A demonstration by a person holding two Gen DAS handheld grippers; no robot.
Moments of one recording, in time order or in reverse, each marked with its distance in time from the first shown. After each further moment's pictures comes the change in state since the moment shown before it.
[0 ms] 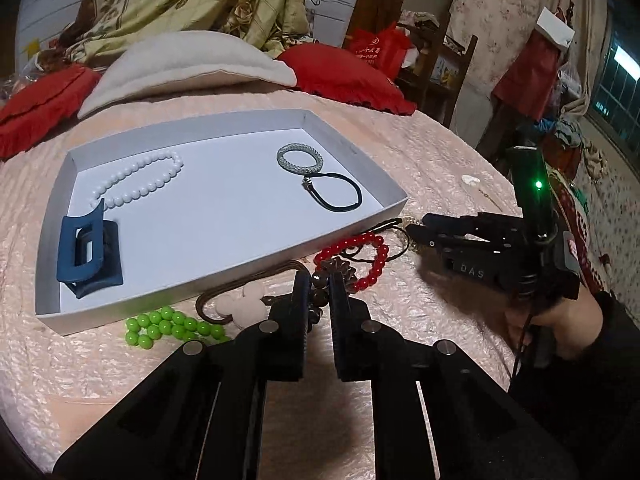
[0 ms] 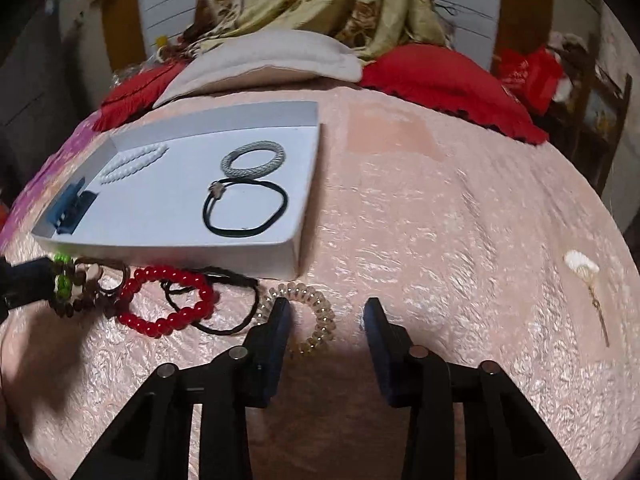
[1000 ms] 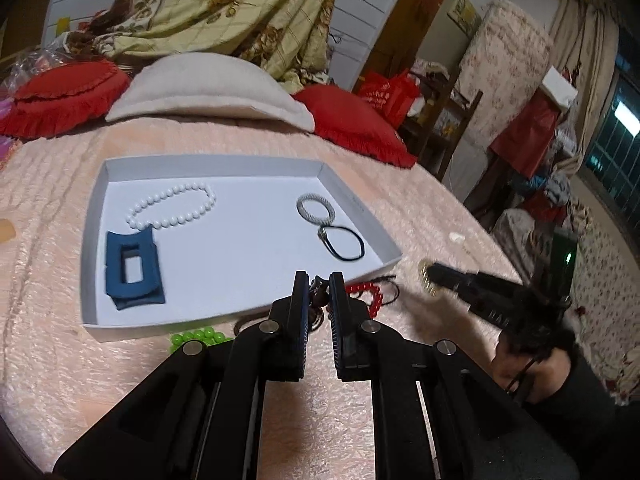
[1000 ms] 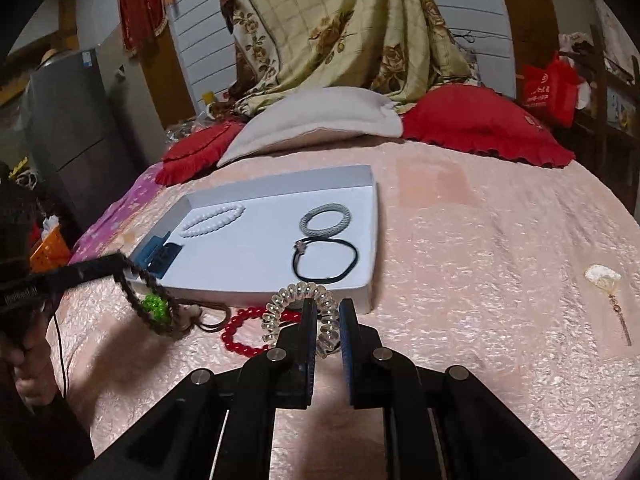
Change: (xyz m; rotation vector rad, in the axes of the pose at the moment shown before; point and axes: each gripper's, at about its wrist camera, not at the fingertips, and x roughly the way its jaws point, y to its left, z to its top) left arm -0.054 0.038 0.017 -0.143 -0.122 -0.064; right arm -0.062 0.012 -0.004 0.061 -0.178 0.220
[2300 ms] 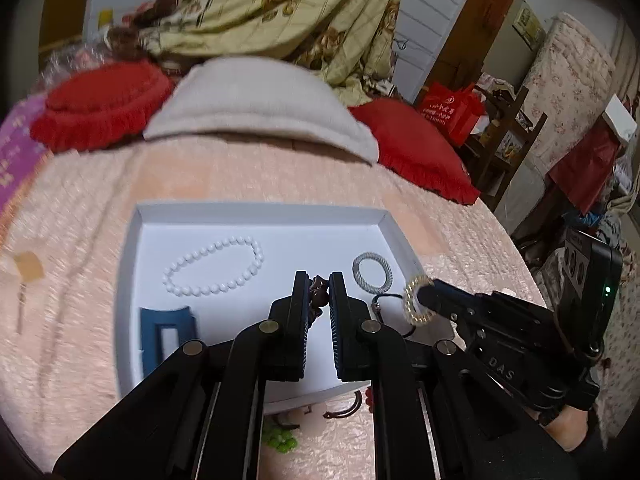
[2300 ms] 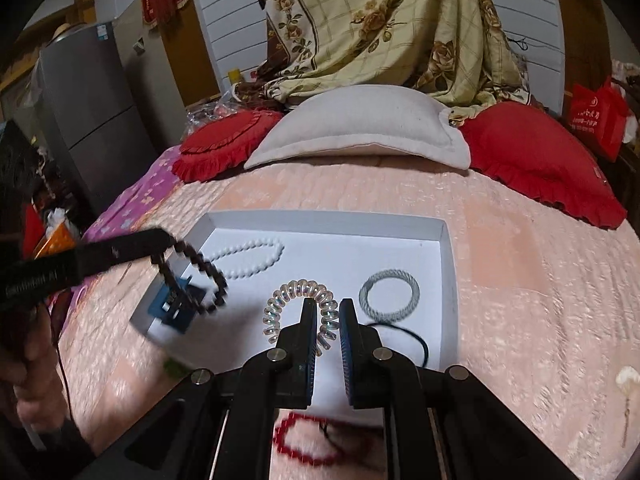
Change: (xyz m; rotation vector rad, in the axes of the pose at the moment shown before) left arm 0.046 0.021 0.076 -0.116 0.037 0.192; right arm 0.065 0.043 0.095 -0.070 0.084 0.061
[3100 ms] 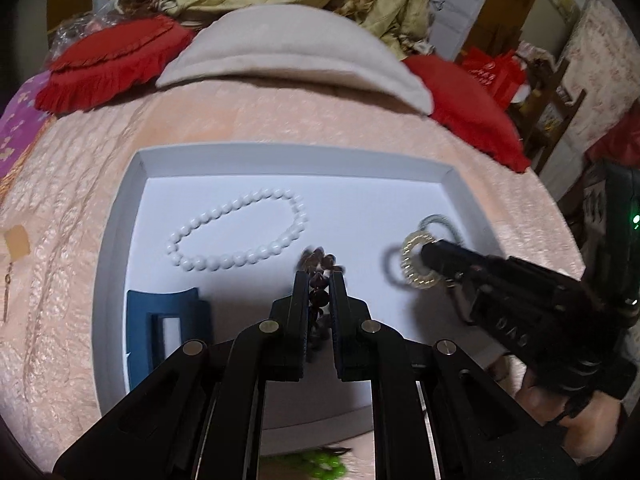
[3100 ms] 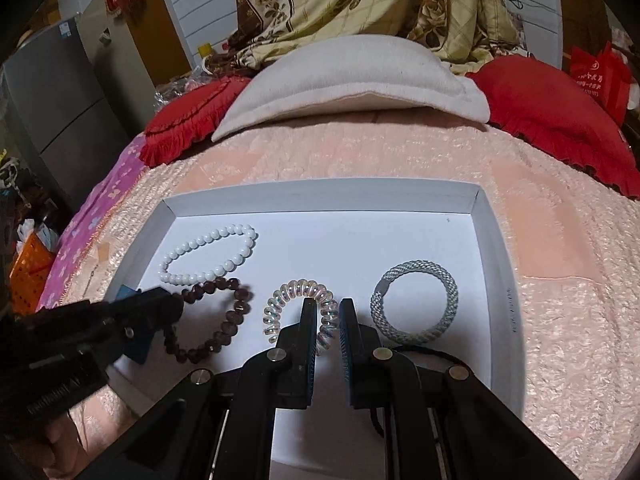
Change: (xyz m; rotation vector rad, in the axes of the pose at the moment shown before) left arm 0.061 0.025 -0.017 -0.004 0.116 0.138; right arm 0.088 -0.002 0.009 0.070 0.125 -0.034
